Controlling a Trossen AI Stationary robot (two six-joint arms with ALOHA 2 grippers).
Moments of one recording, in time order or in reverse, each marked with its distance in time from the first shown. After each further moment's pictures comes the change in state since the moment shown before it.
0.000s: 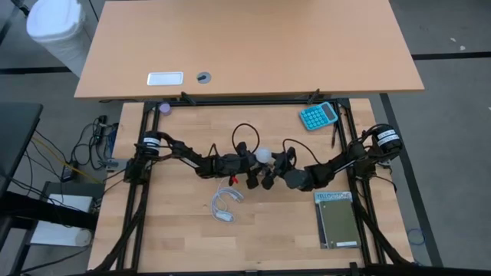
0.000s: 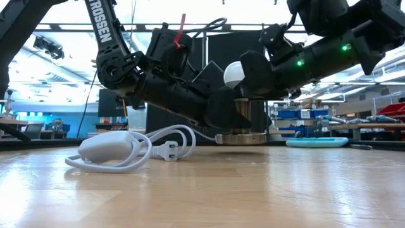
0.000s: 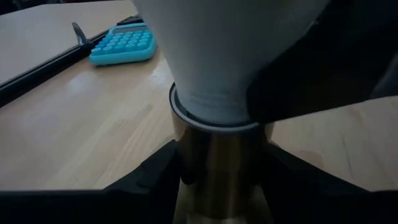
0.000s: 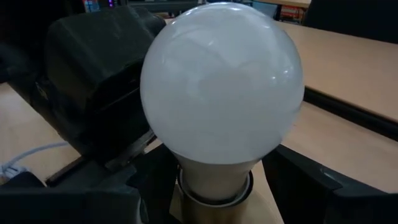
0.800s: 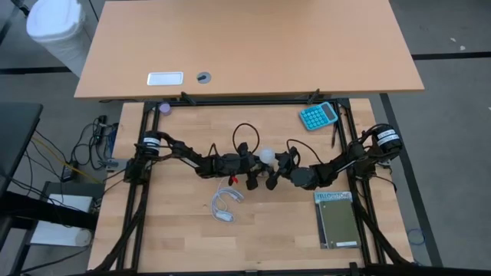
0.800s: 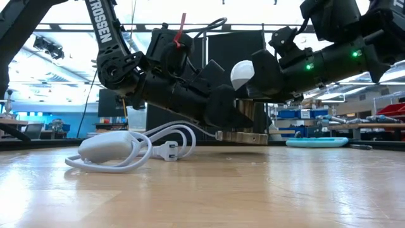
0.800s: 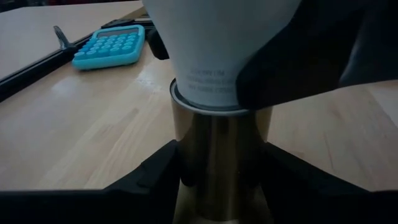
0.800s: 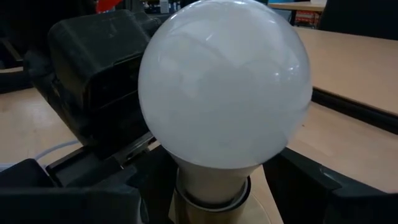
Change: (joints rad) left arm 0.000 0.000 0.000 0.009 0.064 0.014; right arm -0.013 0.000 -0.096 0.191 -0.062 -0.038
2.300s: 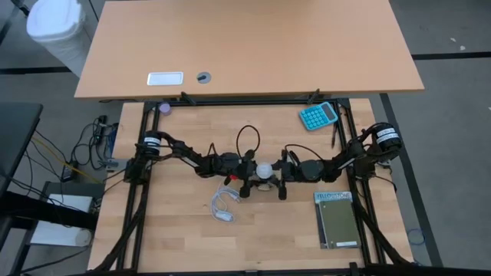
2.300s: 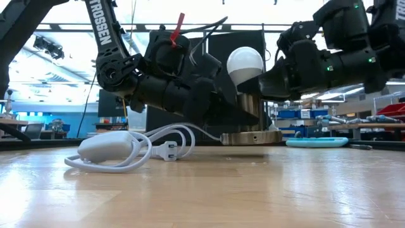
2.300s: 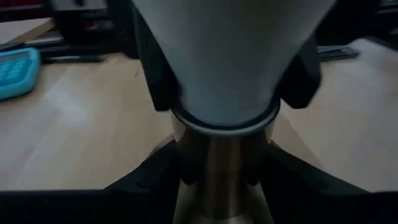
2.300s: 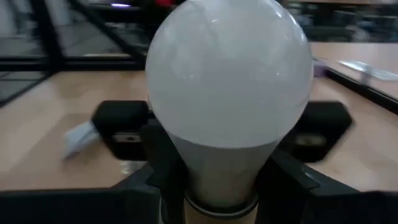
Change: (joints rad) left arm 0.008 0.002 -0.016 0.045 0.364 0.106; right arm -0.068 0.000 -0.127 0.267 -0.571 -0.226
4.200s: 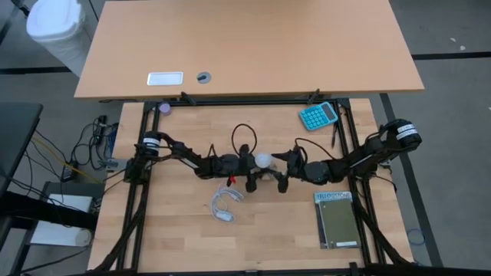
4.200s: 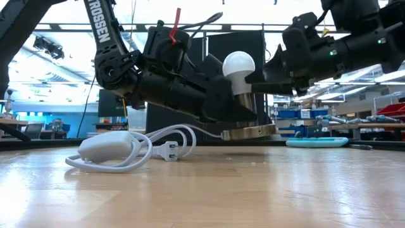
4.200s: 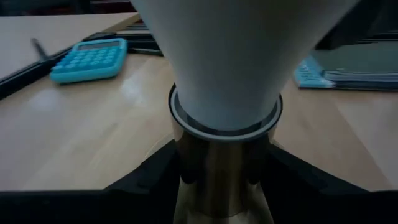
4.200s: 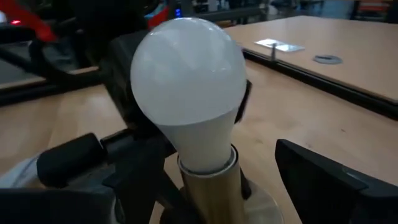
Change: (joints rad) left arm -0.012 -0.004 0.004 0.015 -0.305 -0.112; right arm 0.071 -0.212 0.000 -0.298 0.337 0.206
